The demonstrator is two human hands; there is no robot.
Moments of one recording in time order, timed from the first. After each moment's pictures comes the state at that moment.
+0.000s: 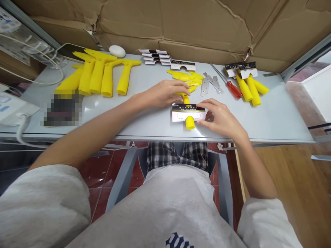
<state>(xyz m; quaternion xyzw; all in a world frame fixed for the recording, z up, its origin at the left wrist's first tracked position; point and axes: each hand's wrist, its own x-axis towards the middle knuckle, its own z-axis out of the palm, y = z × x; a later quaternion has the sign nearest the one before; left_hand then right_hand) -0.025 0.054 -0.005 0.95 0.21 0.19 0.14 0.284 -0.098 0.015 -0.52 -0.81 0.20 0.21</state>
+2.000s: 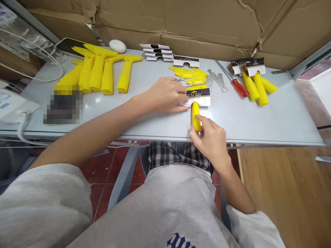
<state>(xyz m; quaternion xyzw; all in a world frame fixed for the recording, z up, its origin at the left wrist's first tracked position) -0.016 0.026 0.002 0.96 0.23 0.14 0.01 0.205 -0.169 -0.026 -0.63 -0.70 0.05 0.32</state>
